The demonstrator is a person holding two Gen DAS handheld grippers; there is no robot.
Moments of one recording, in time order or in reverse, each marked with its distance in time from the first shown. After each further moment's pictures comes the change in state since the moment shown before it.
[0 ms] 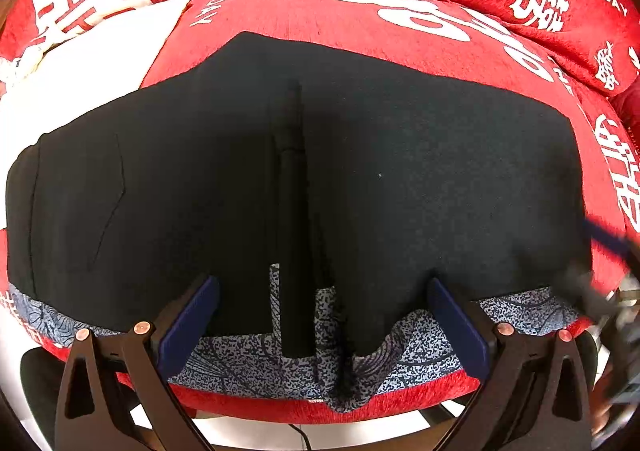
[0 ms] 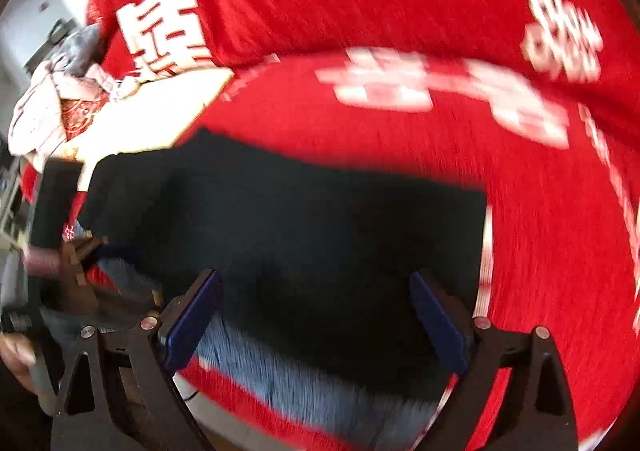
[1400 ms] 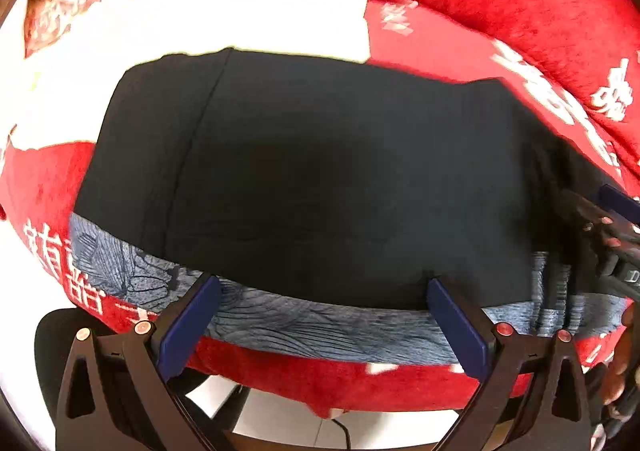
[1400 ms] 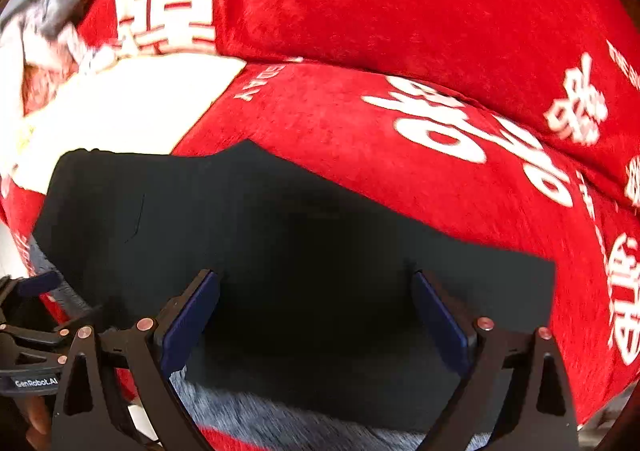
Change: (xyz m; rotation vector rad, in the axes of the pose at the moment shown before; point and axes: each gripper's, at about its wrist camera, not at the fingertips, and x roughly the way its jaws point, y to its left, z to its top) left arm -0.015 0.163 -0.045 -0.261 -0.067 0.037; right arm 0.076 0.144 0.068 -0.198 0.039 -0.284
